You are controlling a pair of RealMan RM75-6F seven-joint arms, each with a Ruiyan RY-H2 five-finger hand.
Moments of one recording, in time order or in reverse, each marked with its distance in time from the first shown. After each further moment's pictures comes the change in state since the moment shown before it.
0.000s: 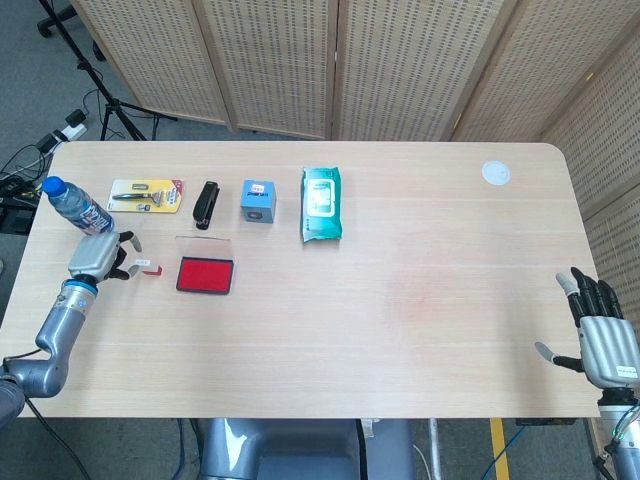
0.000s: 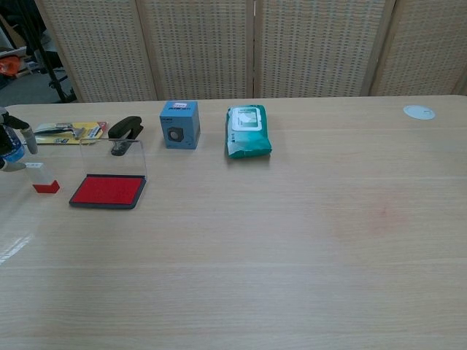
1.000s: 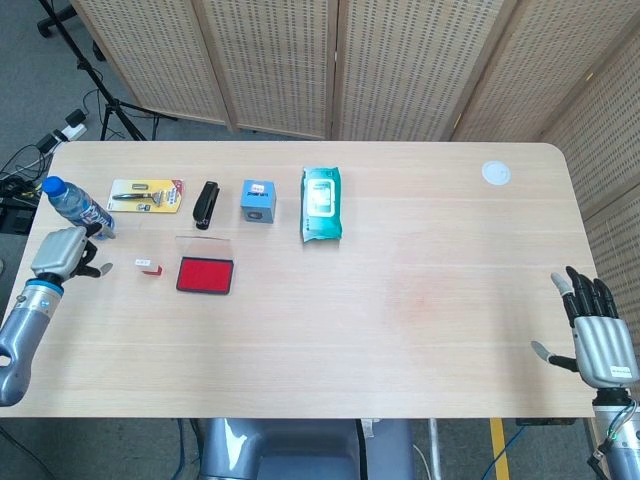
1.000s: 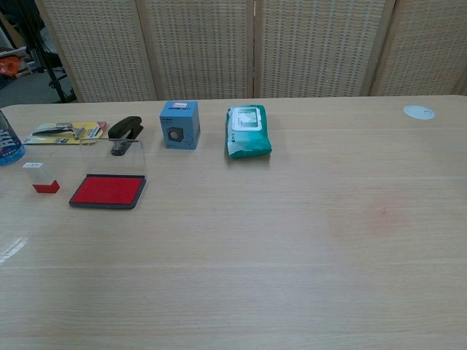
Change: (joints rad) left arm 0.051 0.165 -0.014 -0.129 0.021 0.011 -0.080; right arm 0.000 -0.027 0.000 0.013 -0.021 0.020 -0.040
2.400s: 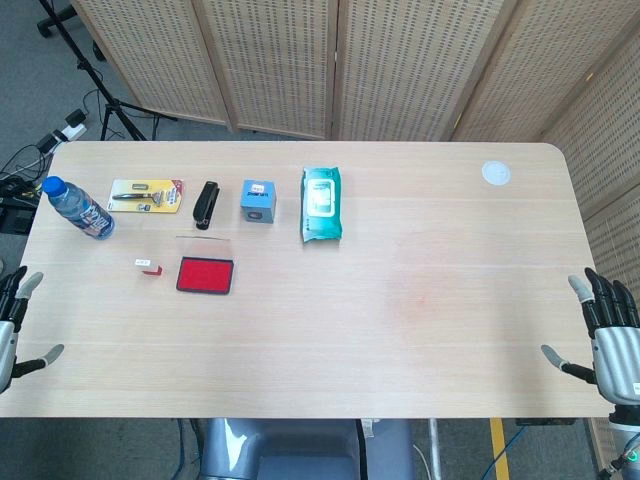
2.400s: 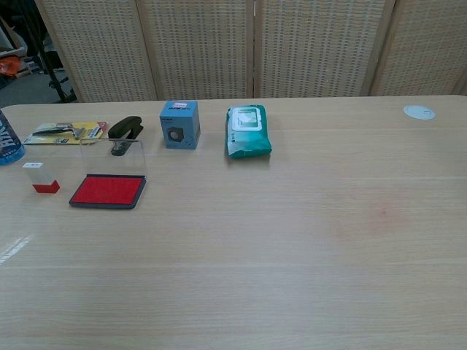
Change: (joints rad) left arm 0.490 0.227 0.157 -0.592 0.263 0.828 0.282; right arm -0.055 0.039 -0.006 -0.027 -0.090 0.147 0.064
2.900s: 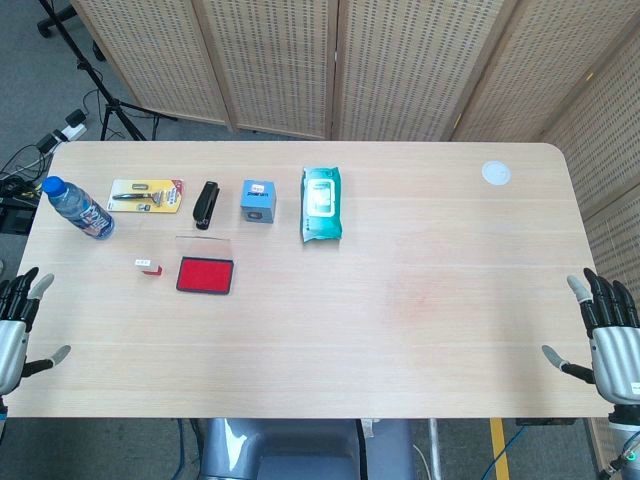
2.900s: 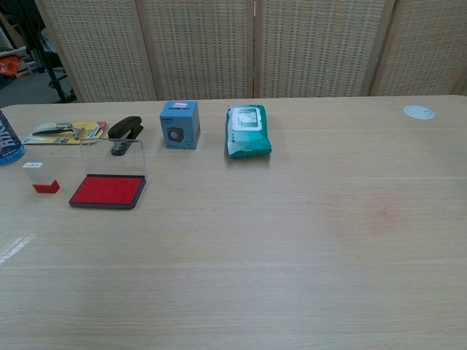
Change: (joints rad) left arm -0.011 -0.015 0.016 0.004 -0.012 -0.015 0.040; right arm 0.001 0.002 -0.002 -0.009 0.006 -0.004 -0.039
